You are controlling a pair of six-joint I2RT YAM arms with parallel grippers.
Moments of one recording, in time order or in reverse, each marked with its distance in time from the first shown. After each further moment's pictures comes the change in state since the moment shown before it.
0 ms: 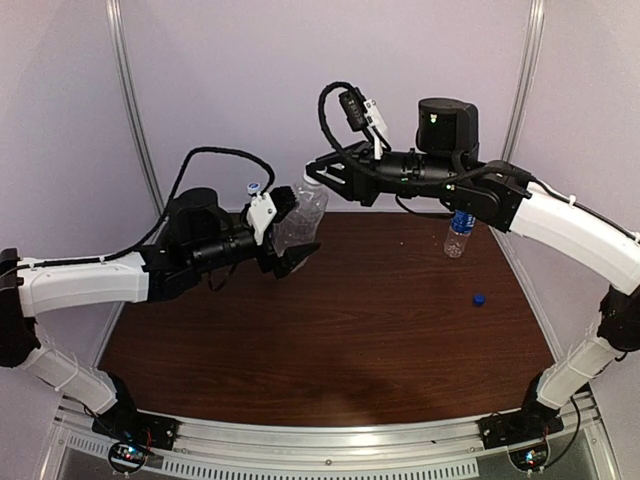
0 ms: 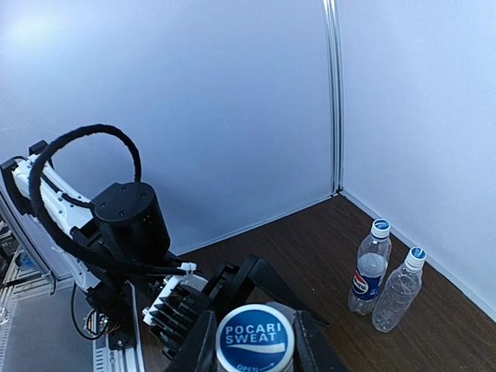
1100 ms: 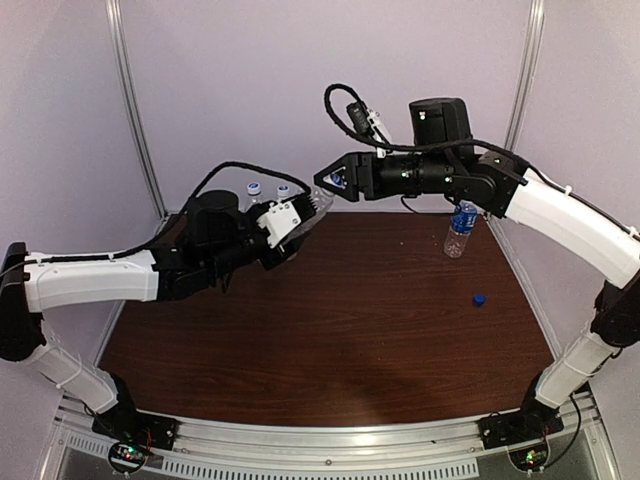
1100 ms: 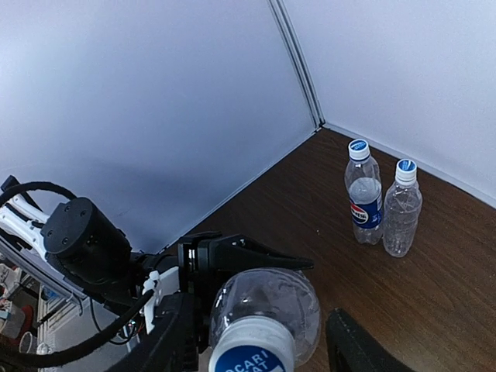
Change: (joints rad) left arm -0.067 0.053 0.064 -0.098 -0.362 0.234; right arm -0.060 0.039 0.081 -0.204 0.014 0.229
